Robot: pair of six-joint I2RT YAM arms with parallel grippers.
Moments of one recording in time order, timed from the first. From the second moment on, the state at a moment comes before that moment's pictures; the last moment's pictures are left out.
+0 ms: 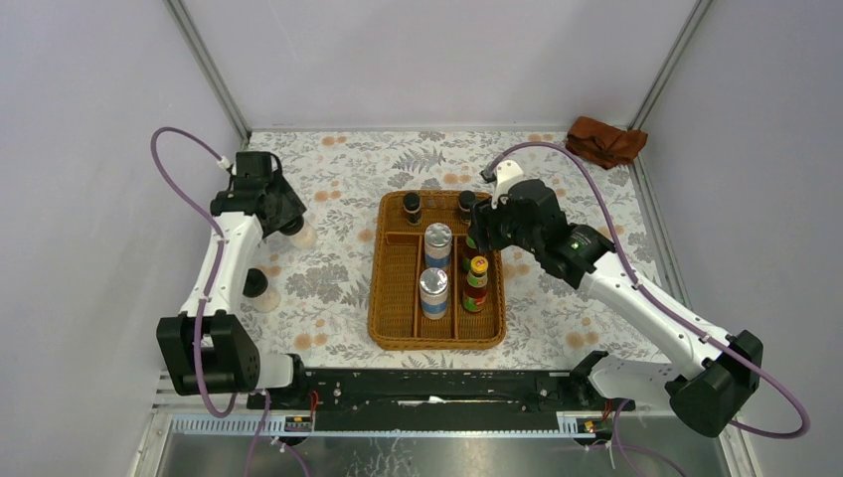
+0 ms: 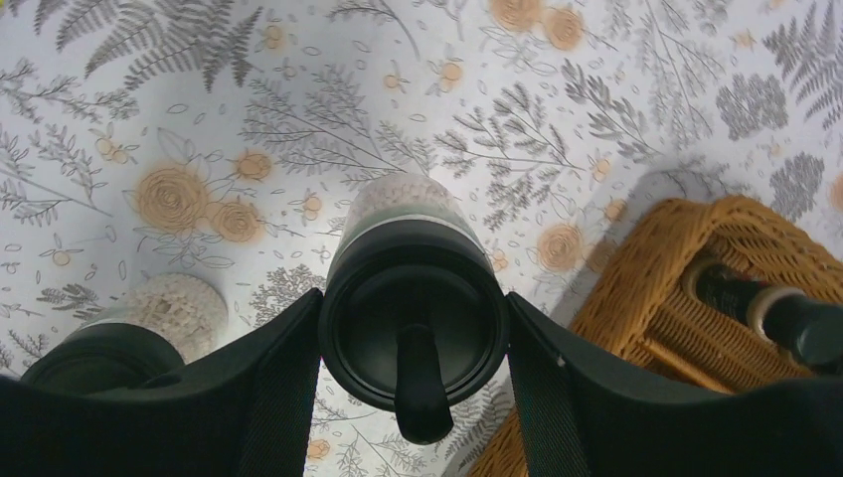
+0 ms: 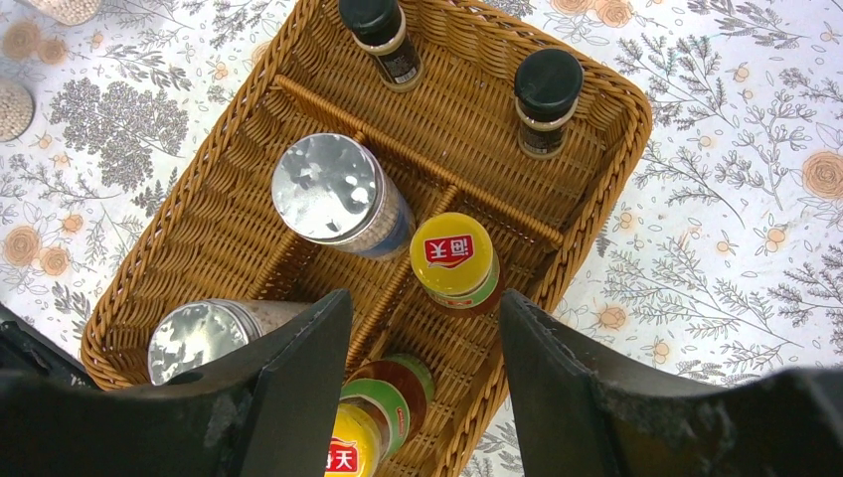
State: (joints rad) left arm 0.10 1.34 1.17 -0.74 -0.11 -0.53; right arm 0.68 1.16 1.07 -0.46 0.07 0.17
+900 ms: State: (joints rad) left arm -0.33 1.34 1.28 -0.77 -0.16 -0.37; right arm 0.68 1.17 1.13 -0.46 0.18 0.16
